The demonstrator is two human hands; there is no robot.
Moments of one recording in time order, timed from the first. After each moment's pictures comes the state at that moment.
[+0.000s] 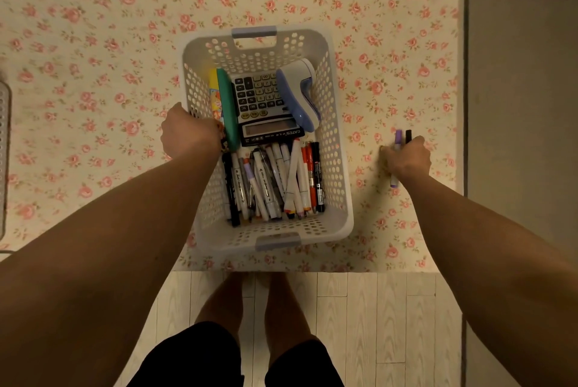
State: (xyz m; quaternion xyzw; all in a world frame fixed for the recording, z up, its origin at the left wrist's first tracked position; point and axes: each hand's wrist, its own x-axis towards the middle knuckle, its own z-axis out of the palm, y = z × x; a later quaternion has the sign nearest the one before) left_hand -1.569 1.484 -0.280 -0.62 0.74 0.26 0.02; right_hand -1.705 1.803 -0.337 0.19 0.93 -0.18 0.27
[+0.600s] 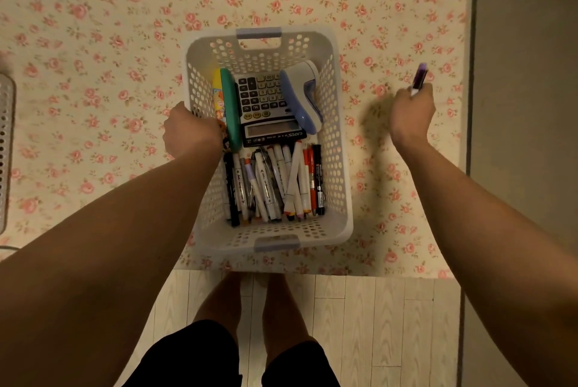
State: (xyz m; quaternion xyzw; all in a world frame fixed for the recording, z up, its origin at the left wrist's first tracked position) left_hand -1.571 1.482 -0.284 -0.63 0.74 0.24 0.02; right_hand -1.747 1.739 -0.296 0.13 0.90 -0.41 0.11
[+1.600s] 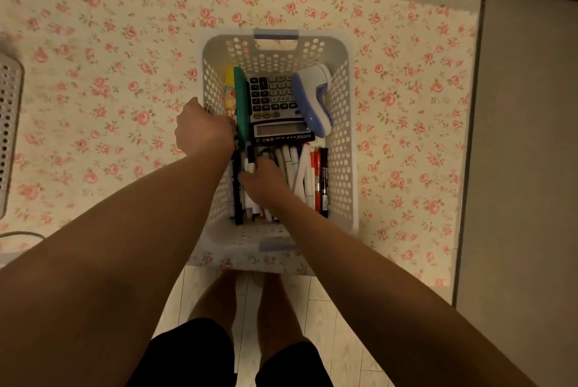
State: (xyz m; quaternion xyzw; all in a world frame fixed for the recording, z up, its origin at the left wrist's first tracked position) left_hand -1.570 1.483 -0.280 -0.62 0.74 0.25 0.01; right_hand -1.562 1.598 -0.316 -0.01 0.77 -0.36 0.53
